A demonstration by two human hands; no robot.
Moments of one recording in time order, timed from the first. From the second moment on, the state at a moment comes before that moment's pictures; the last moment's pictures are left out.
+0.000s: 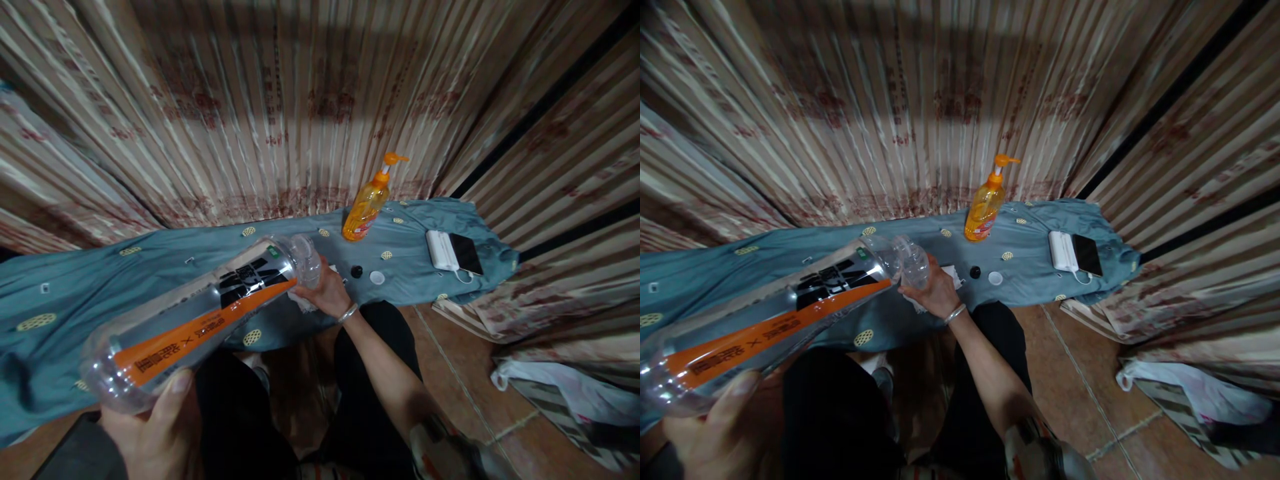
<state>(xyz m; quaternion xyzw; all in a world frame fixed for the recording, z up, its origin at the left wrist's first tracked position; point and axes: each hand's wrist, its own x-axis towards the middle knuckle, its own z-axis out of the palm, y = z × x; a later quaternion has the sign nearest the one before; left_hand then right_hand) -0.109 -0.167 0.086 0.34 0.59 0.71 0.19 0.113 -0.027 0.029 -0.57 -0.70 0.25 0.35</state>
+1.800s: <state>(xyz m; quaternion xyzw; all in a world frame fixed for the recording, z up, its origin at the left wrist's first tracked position) -0.094 -0.163 0.113 0.28 0.57 0.74 0.22 0.112 -0.028 0.033 -0.59 -0.69 0.24 0.34</state>
